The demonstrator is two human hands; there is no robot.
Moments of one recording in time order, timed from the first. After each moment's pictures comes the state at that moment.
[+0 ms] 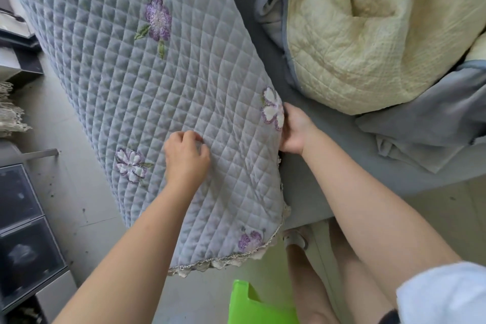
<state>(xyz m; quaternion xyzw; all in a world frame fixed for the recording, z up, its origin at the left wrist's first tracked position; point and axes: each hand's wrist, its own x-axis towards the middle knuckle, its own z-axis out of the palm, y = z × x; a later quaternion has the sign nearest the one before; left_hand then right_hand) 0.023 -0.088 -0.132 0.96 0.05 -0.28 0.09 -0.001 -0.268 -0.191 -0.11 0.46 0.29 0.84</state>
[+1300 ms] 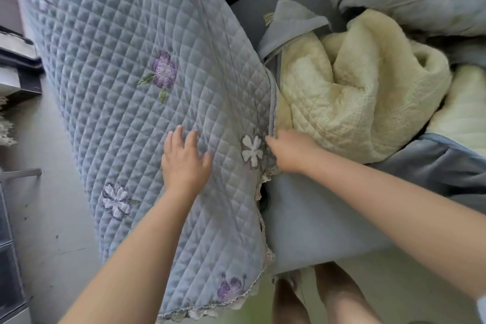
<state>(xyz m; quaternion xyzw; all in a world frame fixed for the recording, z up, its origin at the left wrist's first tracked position) 0.063 -0.131 -0.132 0.96 0.00 -0.27 0.03 0.027 -0.319 -0.172 -0.91 -0.07 0.39 0.10</state>
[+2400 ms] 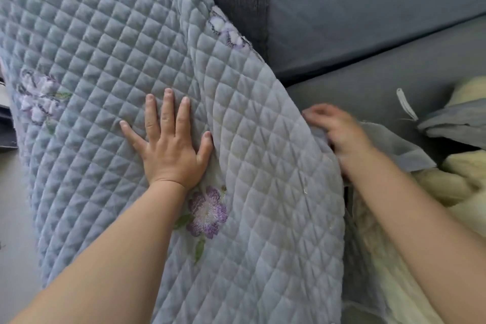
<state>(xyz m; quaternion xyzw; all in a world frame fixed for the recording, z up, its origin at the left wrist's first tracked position) 0.342 -0.126 -0.184 0.99 -0.09 -0.06 -0.03 0.288 -0.350 -0.186 -0.53 0.40 0.04 0.74</state>
